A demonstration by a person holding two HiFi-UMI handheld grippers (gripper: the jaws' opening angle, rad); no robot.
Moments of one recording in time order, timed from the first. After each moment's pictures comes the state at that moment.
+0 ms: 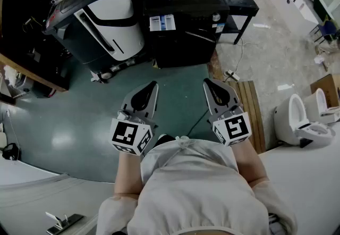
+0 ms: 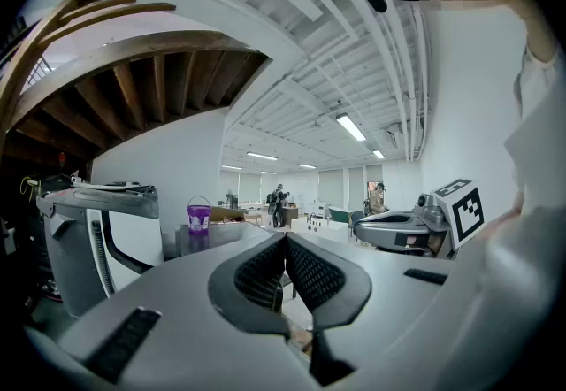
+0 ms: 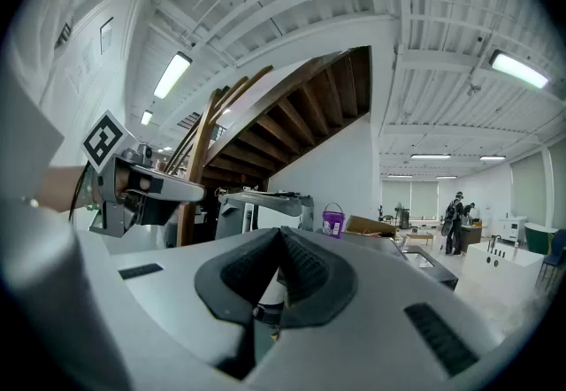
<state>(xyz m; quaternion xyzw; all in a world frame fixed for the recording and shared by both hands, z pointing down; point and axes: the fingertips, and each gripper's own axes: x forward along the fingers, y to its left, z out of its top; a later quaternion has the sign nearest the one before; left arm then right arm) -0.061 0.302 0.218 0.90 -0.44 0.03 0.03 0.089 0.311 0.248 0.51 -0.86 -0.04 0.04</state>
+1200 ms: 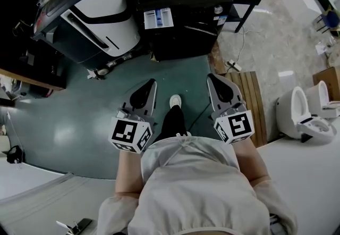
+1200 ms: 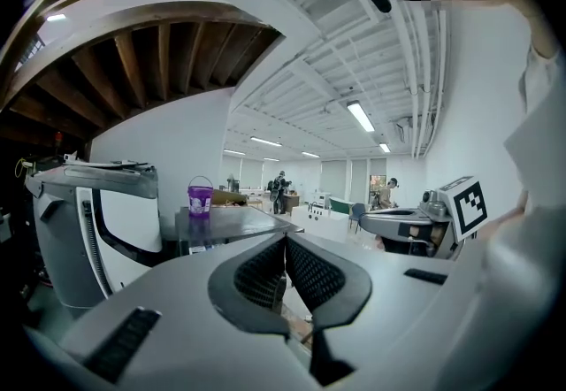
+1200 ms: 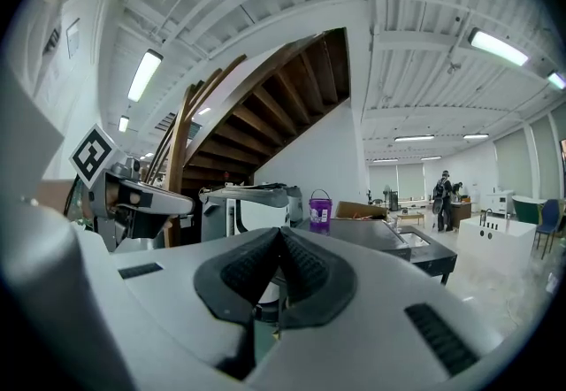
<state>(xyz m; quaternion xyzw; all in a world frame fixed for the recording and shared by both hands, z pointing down) -0.053 0.218 0.264 0.90 -0.44 0.05 0.07 0.111 0.230 0.280 0.53 -0.85 0.01 0.04</state>
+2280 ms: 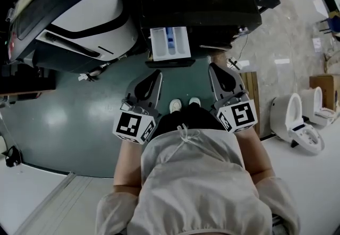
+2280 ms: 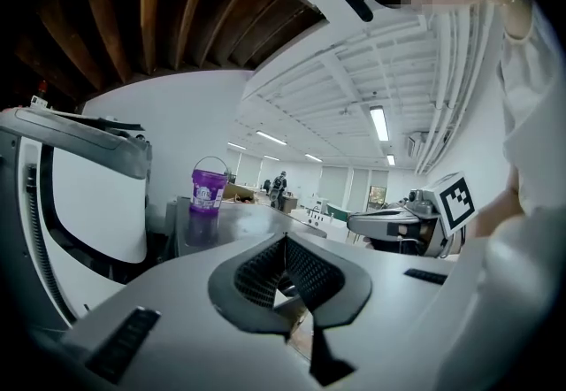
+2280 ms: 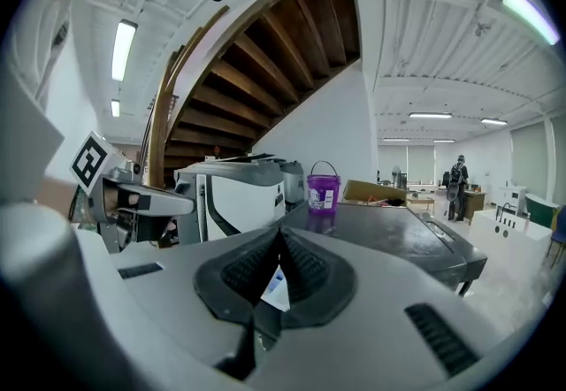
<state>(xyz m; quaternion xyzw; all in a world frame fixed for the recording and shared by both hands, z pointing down) -0.090 -0.081 0.335 0.90 -0.42 0.03 0.13 0.063 -0.078 0.344 0.51 -0.86 0.04 0.10</state>
